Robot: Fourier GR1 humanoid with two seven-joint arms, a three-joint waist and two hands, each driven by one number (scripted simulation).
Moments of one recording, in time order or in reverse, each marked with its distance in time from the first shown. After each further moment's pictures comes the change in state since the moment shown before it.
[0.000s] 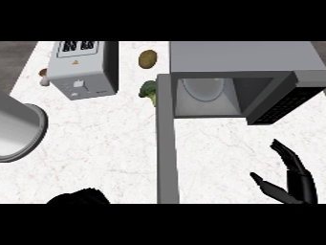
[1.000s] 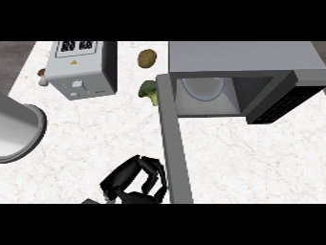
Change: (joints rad) left arm -0.475 -0.029 -0.272 0.482 -0.207 0.203 0.107; right arm 0.176 -0.161 -0.112 -0.124 -0.143 0.208 0.046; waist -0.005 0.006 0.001
